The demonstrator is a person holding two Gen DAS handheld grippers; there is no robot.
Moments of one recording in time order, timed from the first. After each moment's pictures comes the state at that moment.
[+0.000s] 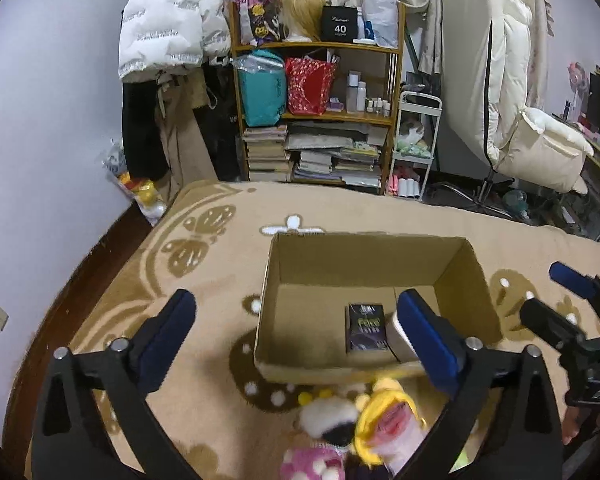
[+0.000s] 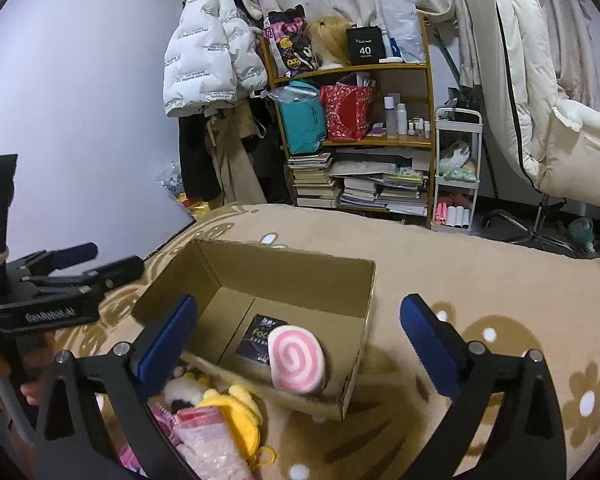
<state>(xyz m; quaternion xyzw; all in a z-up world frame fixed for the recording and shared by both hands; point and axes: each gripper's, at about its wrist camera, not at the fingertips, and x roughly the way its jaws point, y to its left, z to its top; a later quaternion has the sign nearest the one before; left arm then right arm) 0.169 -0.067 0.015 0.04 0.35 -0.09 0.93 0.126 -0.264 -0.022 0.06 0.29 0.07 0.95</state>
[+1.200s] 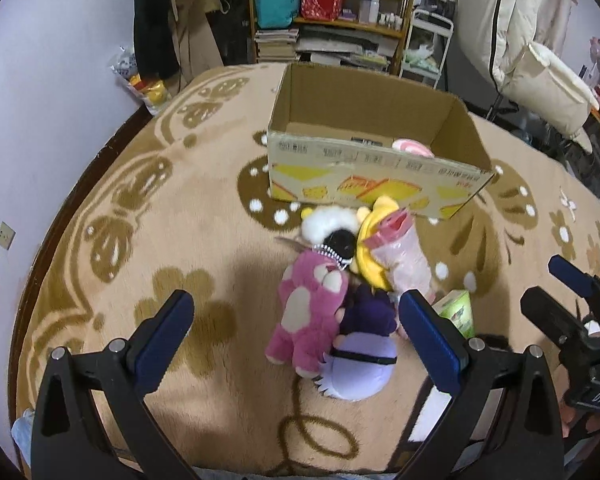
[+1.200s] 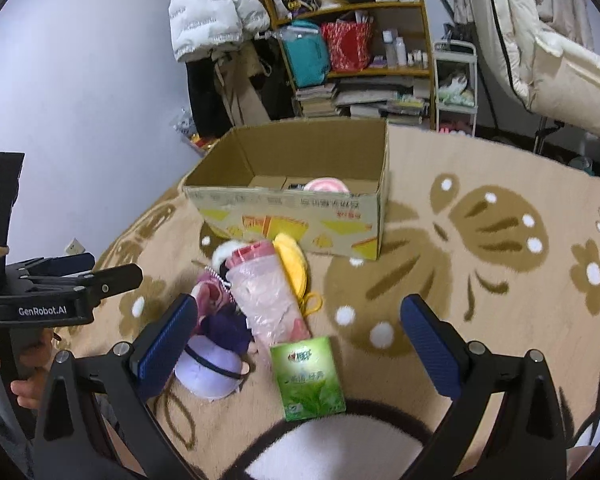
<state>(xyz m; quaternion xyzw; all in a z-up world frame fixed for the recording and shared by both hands) 0.056 -0.043 -0.043 0.03 0.50 -0.07 0.86 0.014 -0.240 -0.064 0.10 0.40 0.08 0.91</state>
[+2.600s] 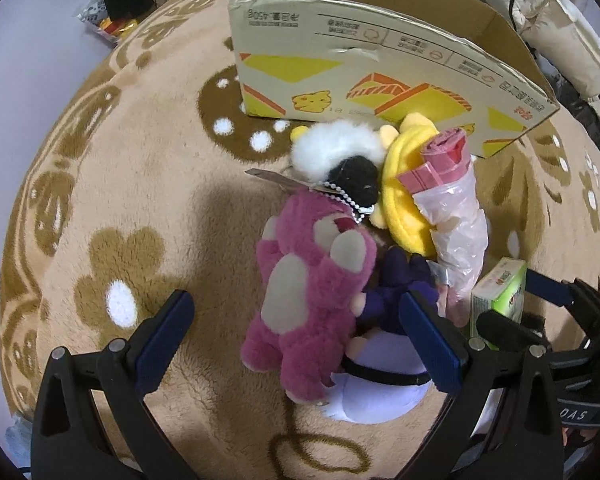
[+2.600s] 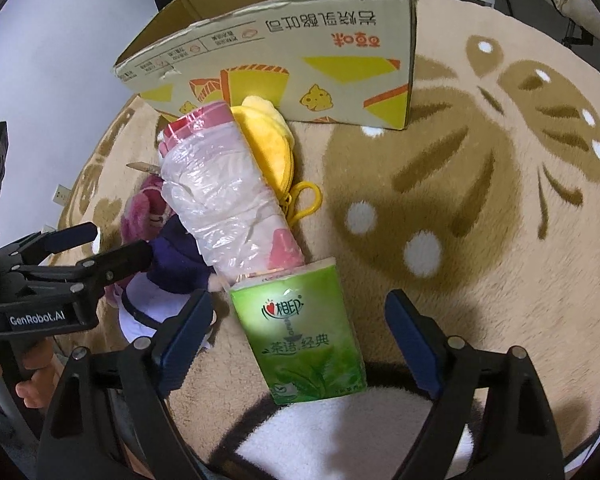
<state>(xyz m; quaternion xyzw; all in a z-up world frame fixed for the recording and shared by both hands) 0.099 -0.054 -0.134 0.04 0.61 -0.08 0.79 0.065 -0.220 -0.167 0.12 0.58 0.09 0.80</state>
